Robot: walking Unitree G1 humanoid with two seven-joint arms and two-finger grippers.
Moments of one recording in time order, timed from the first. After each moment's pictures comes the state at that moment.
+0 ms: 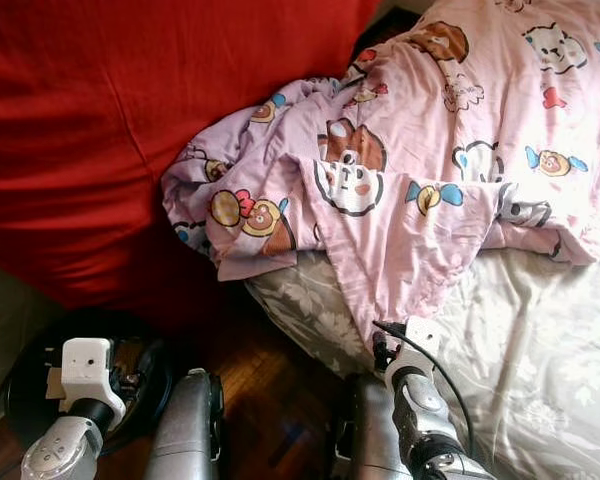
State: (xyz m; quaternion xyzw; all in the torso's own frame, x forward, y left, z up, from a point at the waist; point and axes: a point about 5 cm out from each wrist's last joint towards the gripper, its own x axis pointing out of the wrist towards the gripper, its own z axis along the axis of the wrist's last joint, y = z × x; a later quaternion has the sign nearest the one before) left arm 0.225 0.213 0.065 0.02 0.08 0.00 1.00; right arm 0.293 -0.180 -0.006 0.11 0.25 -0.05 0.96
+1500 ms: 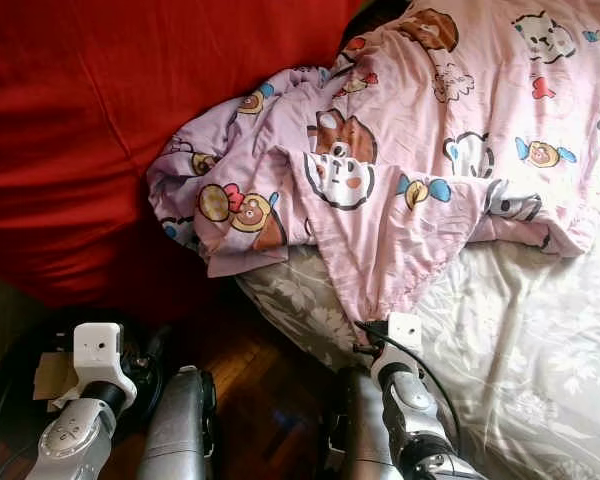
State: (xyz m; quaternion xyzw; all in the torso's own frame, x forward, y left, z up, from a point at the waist) left arm 0.247 0.204 0.068 0.00 0.06 0.01 1.00; right arm 0.292 -0.173 -0.005 0.09 0.23 -0.02 0.97
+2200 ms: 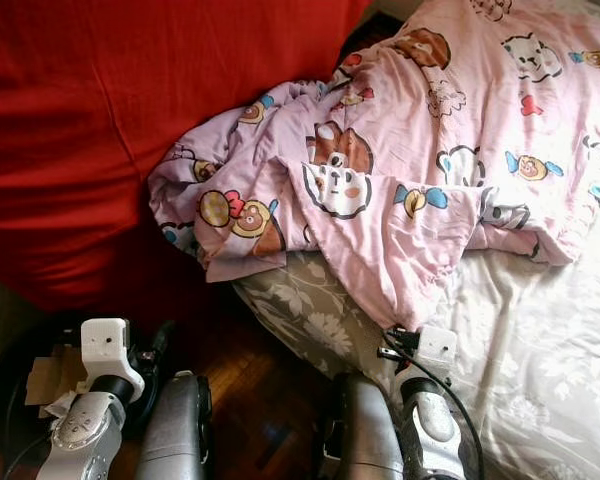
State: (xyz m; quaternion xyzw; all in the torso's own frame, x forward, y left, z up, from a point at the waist) left arm 0.256 0.201 0.059 -0.01 0.06 0.02 1.00; right arm 0.272 -0.193 0.011 0.11 0.09 -0.06 0.99
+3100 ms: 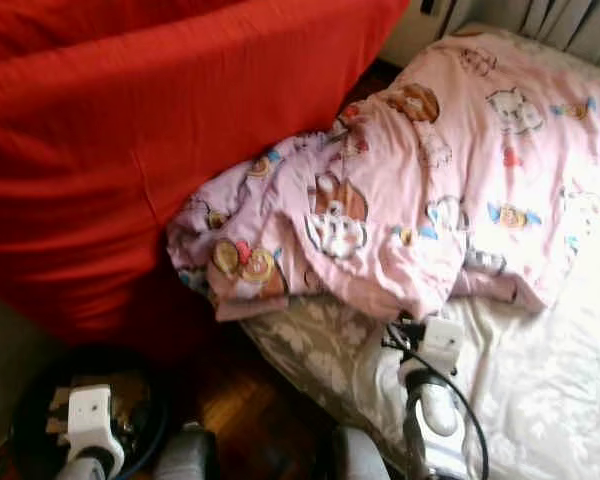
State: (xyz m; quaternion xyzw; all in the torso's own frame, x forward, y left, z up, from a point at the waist) left arm 0.191 0.237 -0.042 -0.02 0.27 0.09 0.96; right arm 0.278 -0.199 0.022 0.09 0.07 -0.07 0.99
